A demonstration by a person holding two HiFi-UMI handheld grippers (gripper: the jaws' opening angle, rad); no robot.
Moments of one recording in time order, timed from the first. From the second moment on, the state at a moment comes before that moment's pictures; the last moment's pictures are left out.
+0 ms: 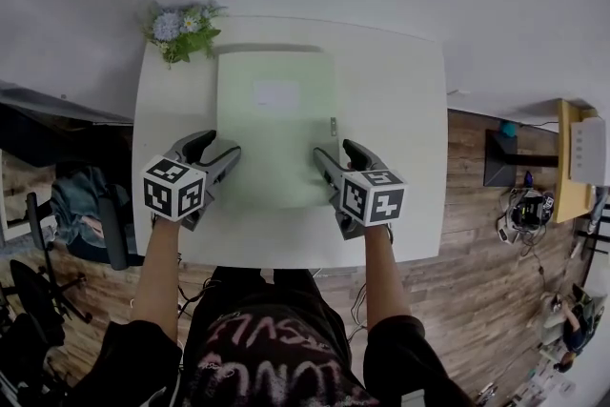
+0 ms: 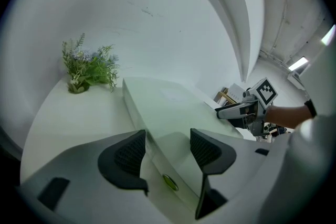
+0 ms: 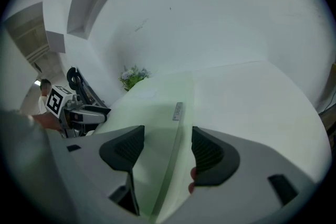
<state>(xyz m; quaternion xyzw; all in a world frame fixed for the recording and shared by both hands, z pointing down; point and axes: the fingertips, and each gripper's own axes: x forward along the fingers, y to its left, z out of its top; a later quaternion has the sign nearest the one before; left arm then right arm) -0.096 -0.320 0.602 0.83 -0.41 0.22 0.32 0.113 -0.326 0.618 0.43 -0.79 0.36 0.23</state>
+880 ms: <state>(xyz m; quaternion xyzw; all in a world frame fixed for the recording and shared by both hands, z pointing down) -0.091 -0.321 0.597 0.83 -0.41 0.23 0.29 0.110 -0.324 0.614 0.45 -0.79 0.34 0.25</state>
